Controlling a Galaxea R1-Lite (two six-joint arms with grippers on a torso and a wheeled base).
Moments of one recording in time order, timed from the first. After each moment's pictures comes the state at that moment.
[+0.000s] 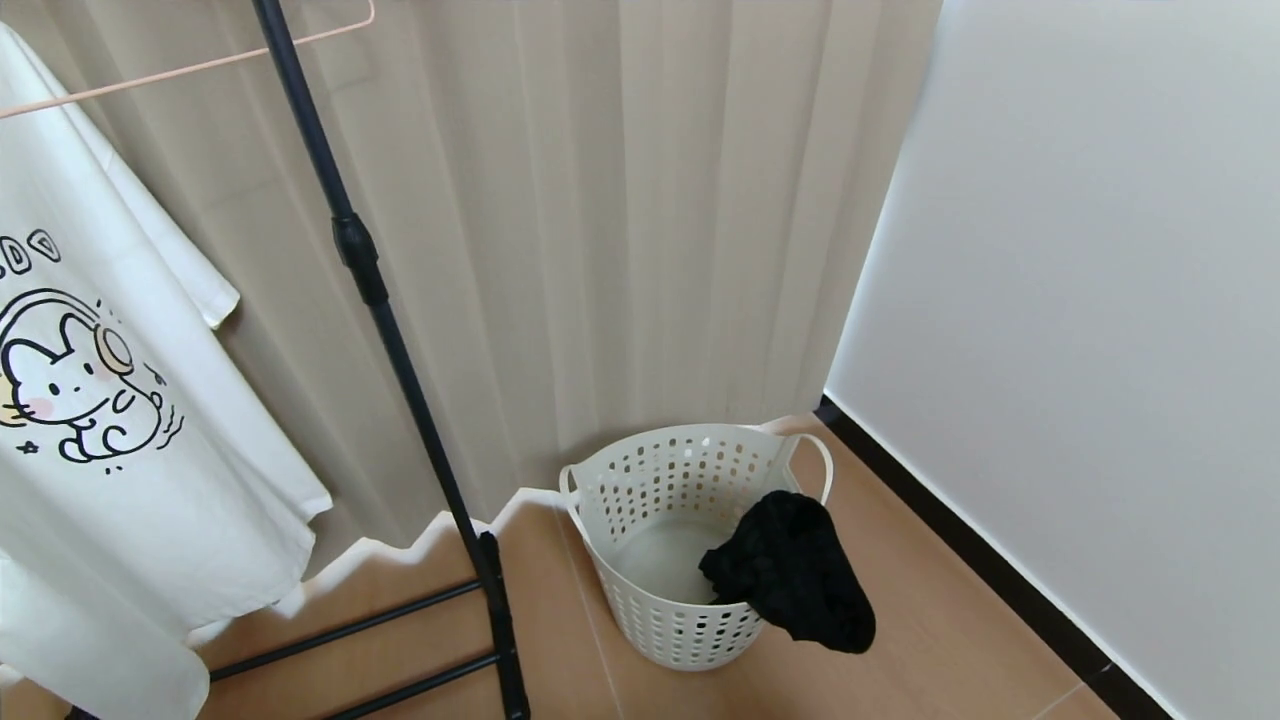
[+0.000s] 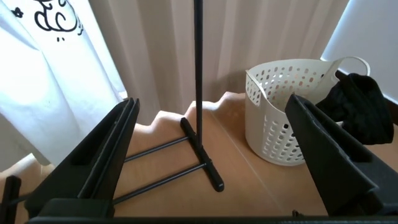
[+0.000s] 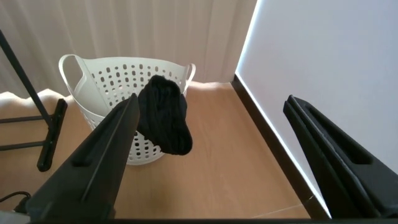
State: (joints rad) left arm -0.01 0.00 0.00 -0.01 -0.03 0.03; right arm 0.01 0.00 0.00 -0.01 0.10 -0.07
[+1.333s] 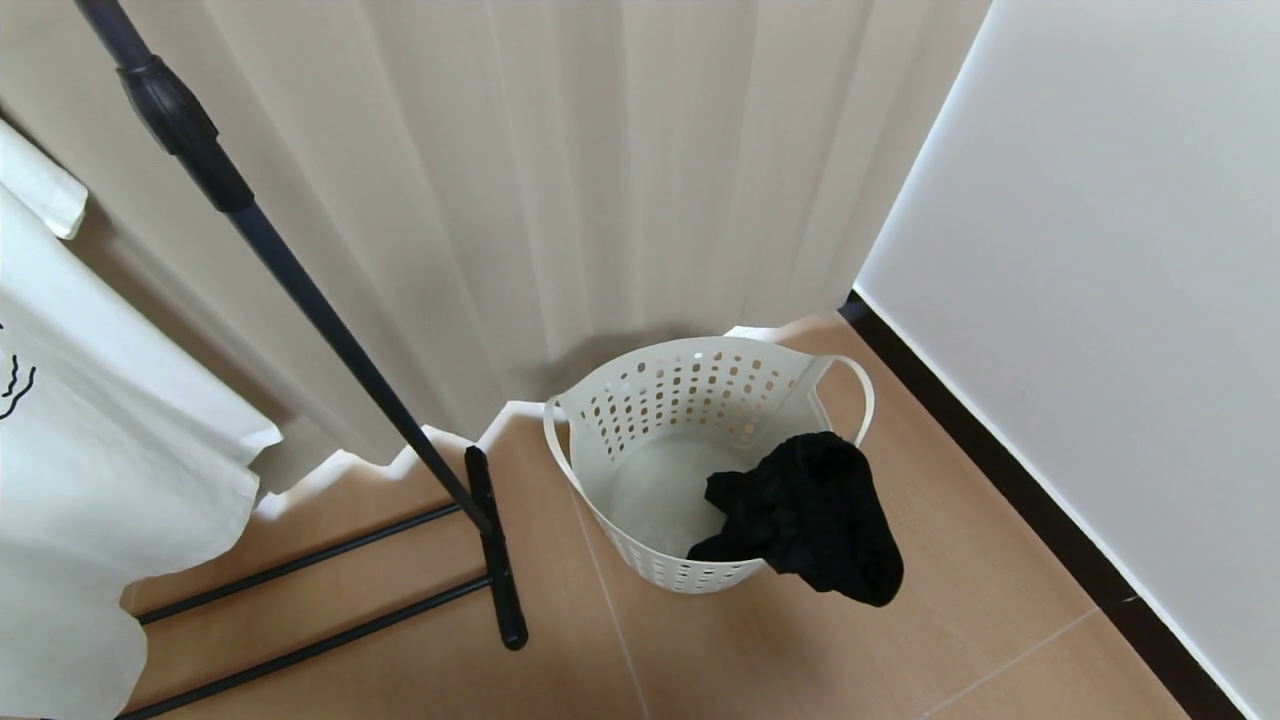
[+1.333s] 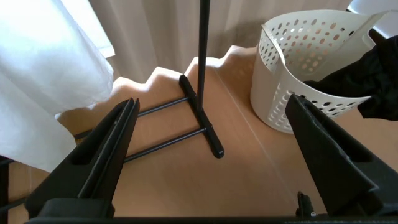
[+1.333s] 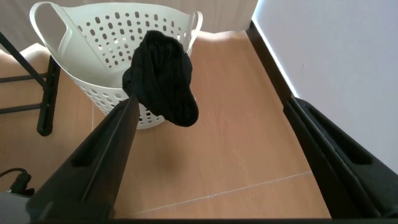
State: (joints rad) left arm 0.00 0.00 0.00 -0.01 -0.02 0.01; right arm 0.01 0.00 0.00 -0.01 0.10 -0.07
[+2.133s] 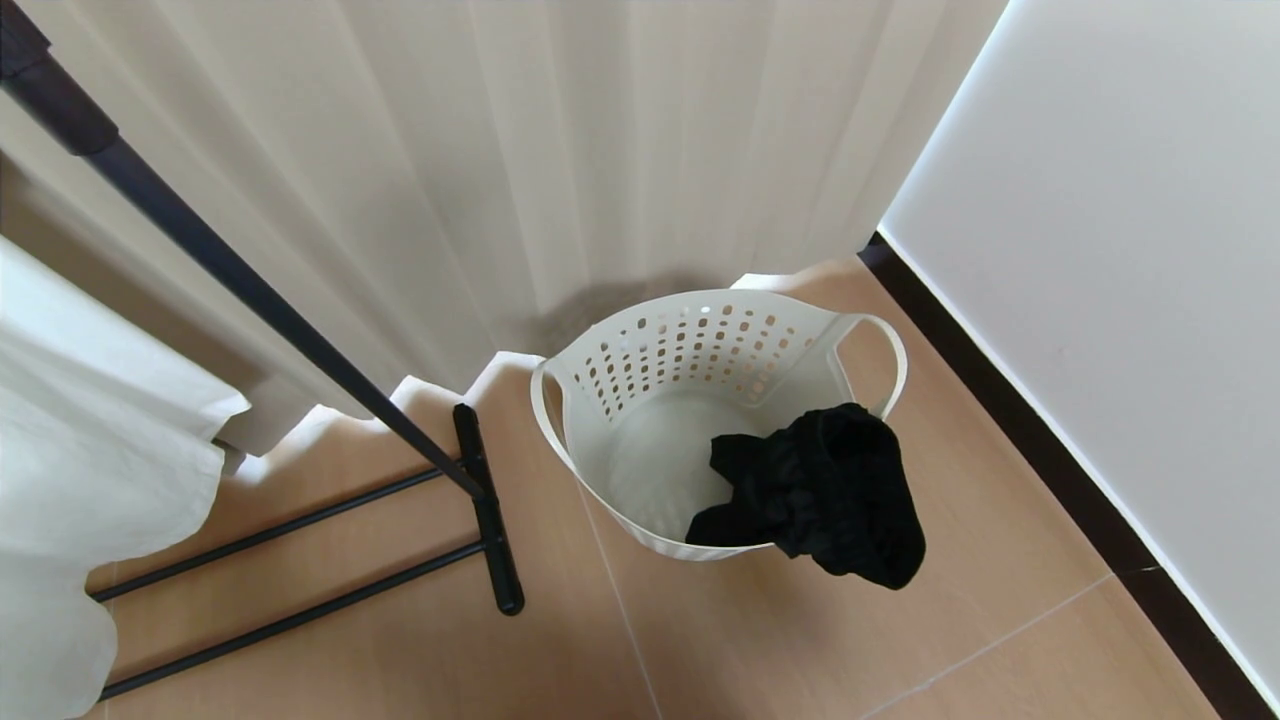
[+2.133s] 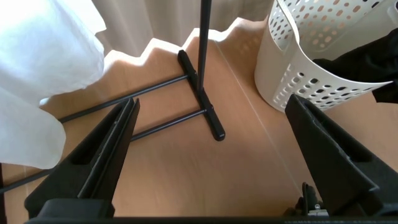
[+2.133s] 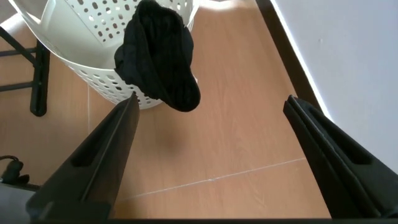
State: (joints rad) left arm -0.01 0.00 0.00 -0.01 -0.02 0.00; right arm 0.01 0.00 0.00 0.00 0.10 -0.08
